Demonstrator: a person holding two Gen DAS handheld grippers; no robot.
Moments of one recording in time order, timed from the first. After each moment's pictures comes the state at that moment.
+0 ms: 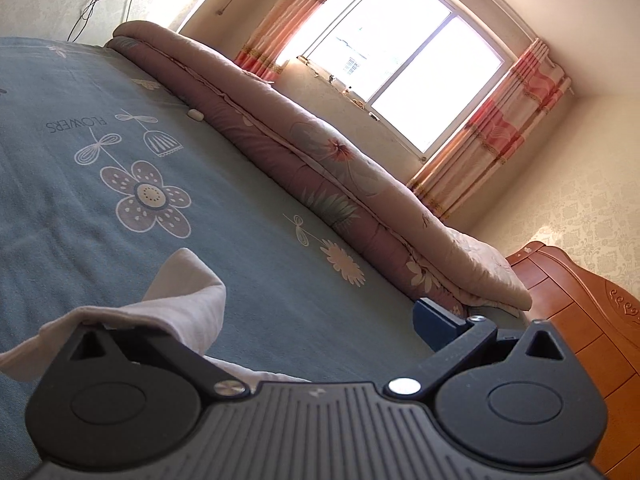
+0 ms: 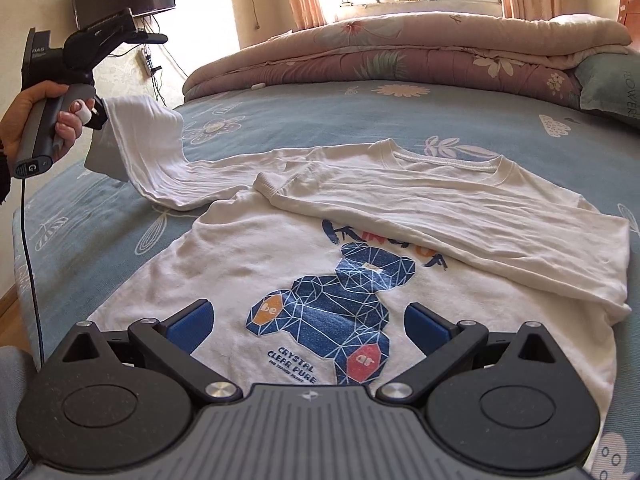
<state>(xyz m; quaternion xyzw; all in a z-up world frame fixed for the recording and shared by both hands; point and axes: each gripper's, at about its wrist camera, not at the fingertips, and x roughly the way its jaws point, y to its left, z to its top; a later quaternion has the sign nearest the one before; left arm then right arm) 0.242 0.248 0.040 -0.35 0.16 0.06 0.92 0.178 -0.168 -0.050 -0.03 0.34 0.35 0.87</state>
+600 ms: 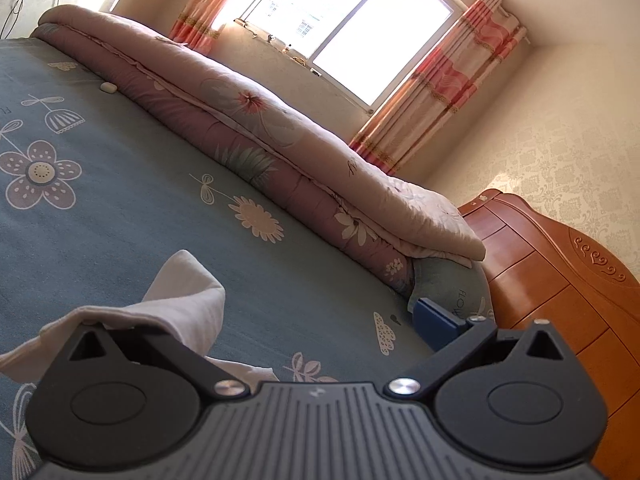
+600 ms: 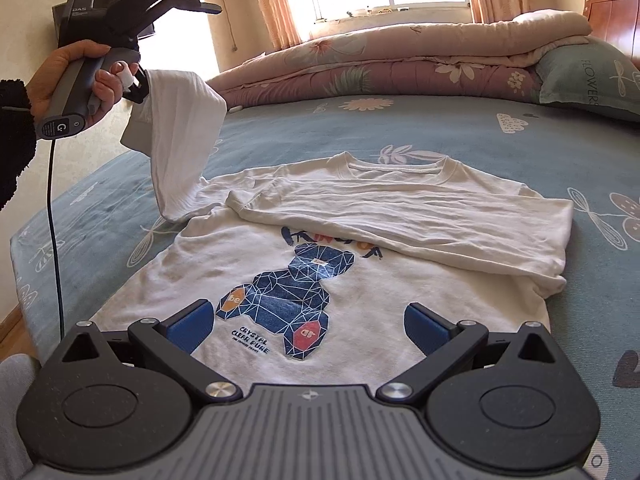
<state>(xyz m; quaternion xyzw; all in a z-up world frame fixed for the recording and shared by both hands) 0.304 0.144 0.077 -0.32 0.20 -0.02 0.93 0.167 -0.226 -0.039 0.01 0.32 0.33 0.89</state>
